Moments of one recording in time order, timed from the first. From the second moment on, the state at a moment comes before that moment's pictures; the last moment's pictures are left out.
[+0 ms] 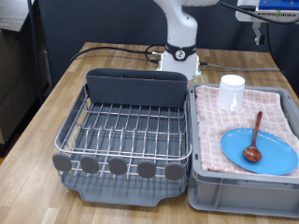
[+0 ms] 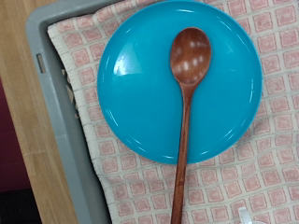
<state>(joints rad) 0.04 -0.04 0.29 -2.04 -0.01 2.15 1.37</state>
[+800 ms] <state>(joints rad) 0.06 -0.01 0.36 -2.28 -0.11 2.45 1.52</state>
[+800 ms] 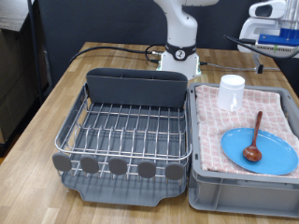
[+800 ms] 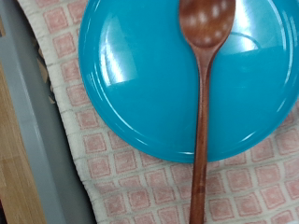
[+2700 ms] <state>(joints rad) 0.13 0.29 0.30 -2.24 -0.43 2.60 1.80</state>
